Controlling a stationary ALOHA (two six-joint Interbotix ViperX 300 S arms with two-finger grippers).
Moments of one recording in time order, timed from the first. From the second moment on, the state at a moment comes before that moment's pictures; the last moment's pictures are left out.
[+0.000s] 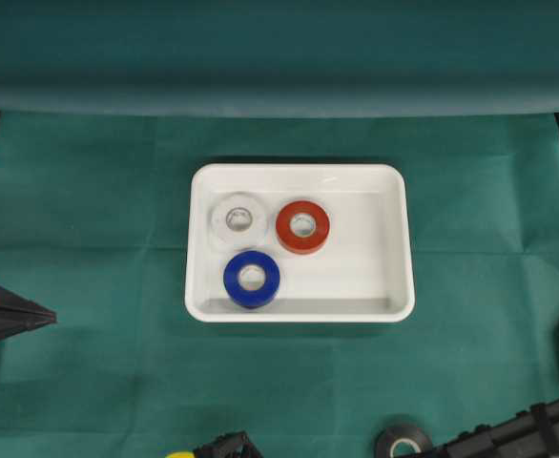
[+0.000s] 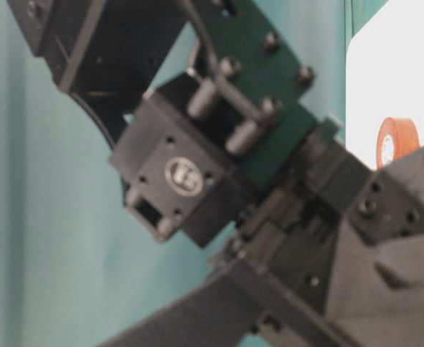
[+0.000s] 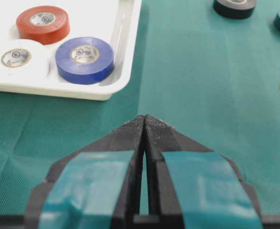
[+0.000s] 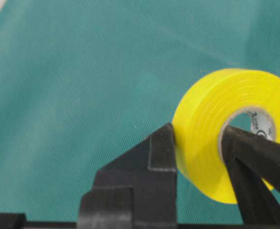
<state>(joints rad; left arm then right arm) 0.07 -1.39 1.50 -0.02 0.09 -0.02 0.38 0.45 0.01 -0.58 0.40 0.57</state>
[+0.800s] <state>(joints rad) 0.07 -1.39 1.50 -0.02 0.09 -0.02 0.20 0.40 0.01 -0.68 0.52 0.50</state>
